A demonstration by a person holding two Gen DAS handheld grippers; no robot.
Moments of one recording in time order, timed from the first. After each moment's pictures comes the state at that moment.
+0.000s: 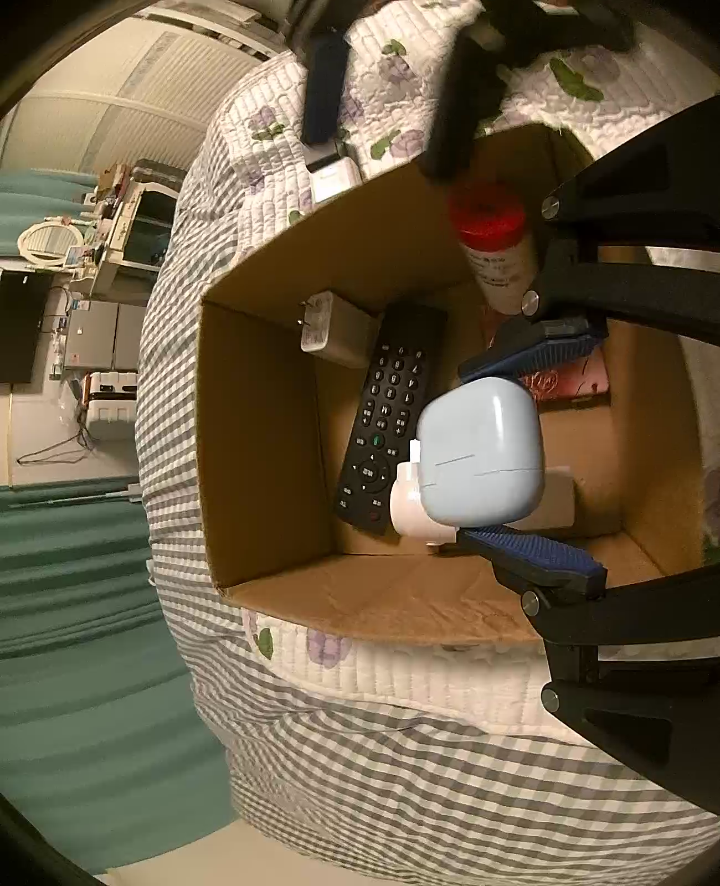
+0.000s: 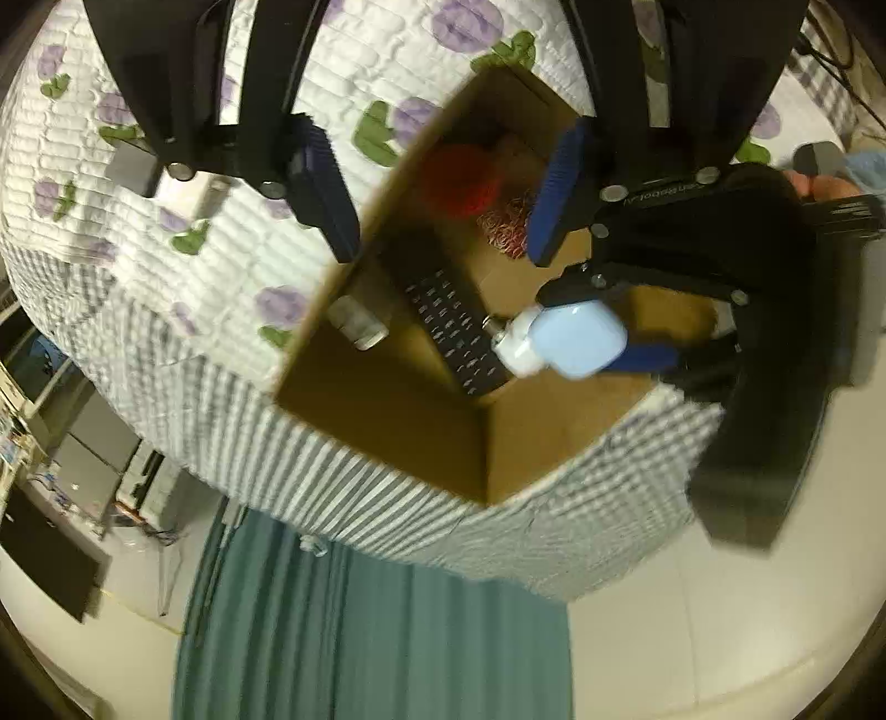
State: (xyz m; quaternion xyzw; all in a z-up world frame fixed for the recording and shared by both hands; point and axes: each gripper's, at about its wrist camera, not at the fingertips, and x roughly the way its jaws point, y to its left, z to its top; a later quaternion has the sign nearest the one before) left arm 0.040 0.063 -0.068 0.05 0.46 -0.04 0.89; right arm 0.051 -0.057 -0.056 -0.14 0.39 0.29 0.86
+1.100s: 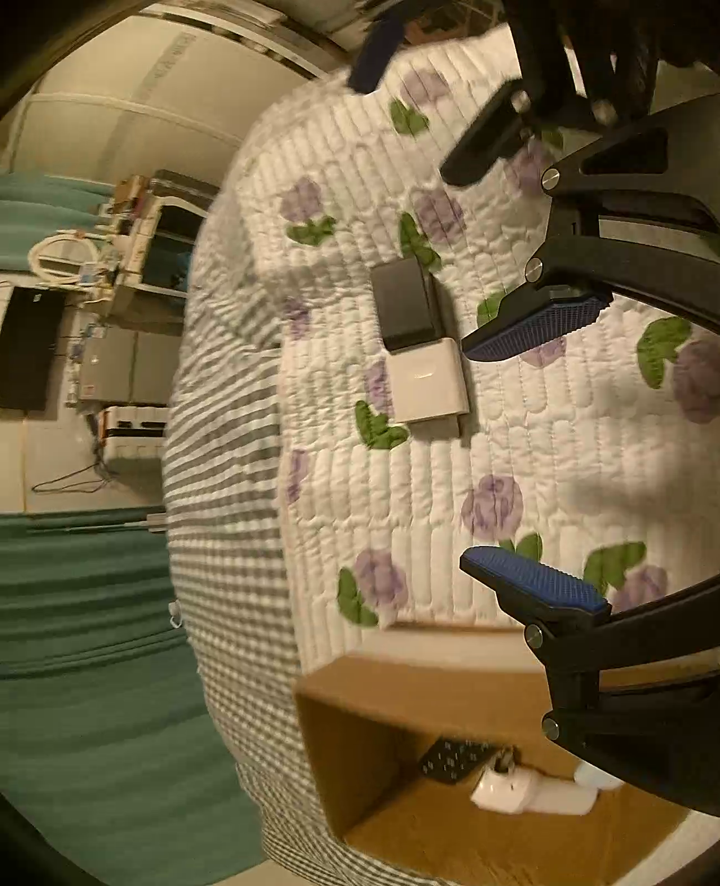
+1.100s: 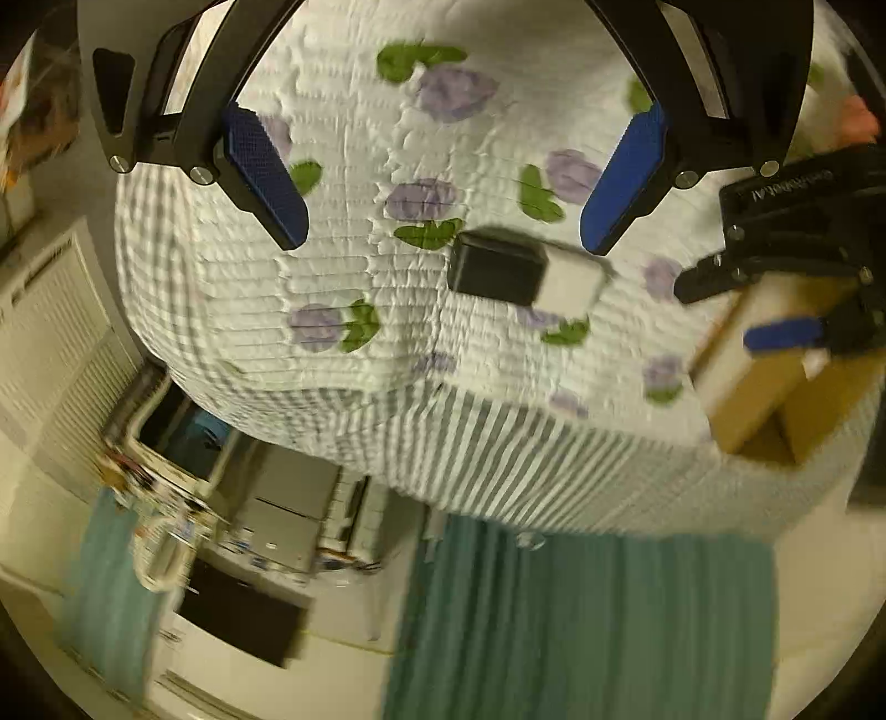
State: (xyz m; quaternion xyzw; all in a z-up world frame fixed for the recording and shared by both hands) left arm 0.090 -0.163 -0.082 0.03 0.45 -0.03 0.89; right arm 0.079 -0.304 -0.073 -0.12 0.37 0.08 0.92
